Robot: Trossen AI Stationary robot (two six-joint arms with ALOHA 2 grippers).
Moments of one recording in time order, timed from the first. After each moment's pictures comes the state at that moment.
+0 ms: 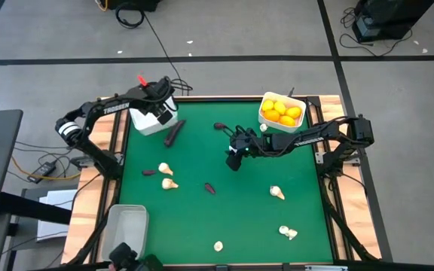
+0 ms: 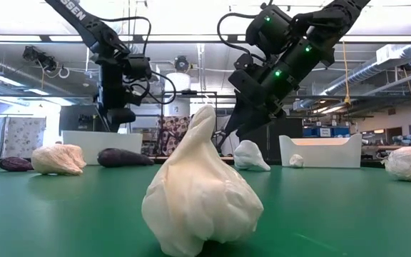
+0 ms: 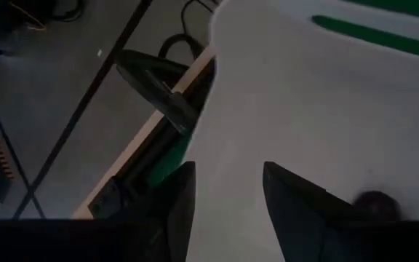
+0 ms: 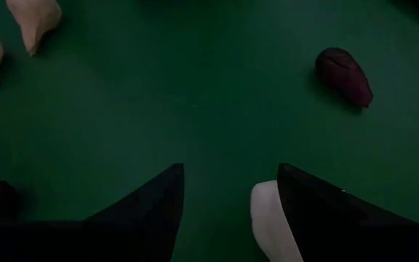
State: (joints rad) left arm 0.81 1.54 1.03 -0.69 -0.50 0.12; right arm -0.10 1.66 0.88 -0.02 0.26 0.40
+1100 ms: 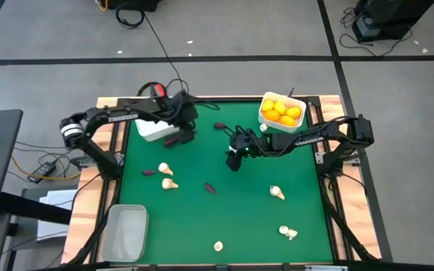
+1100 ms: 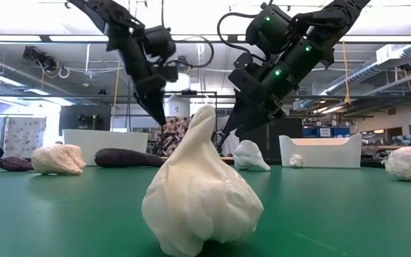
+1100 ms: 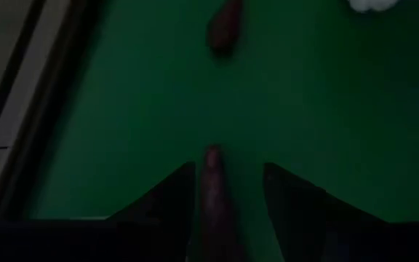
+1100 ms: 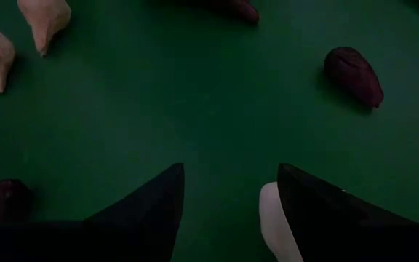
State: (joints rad) left arm 0.51 1.56 1.10 -0.57 -0.01 0.22; right arm -0.10 1.66 0.88 -0.01 0.23 0.40
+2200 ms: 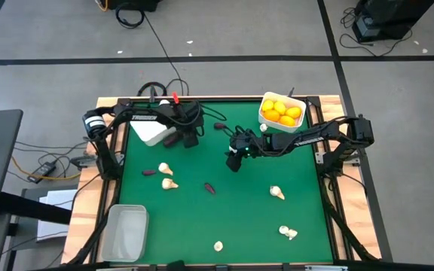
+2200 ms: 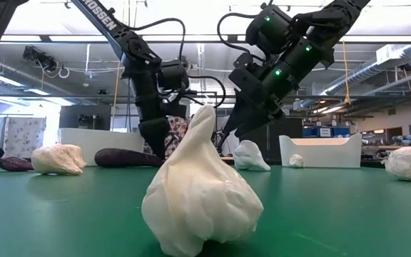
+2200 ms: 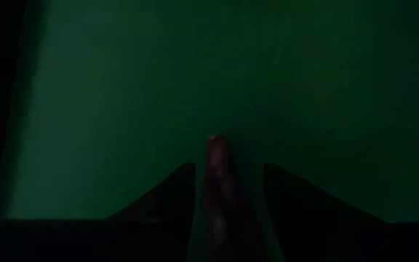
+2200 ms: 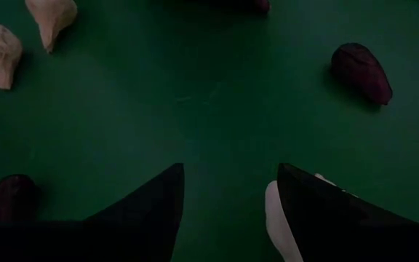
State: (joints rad) left arm 0.50 1.80 1.11 -0.49 -0.13 0.26; right arm -0.10 1.66 0.88 -0.01 0.21 0.40
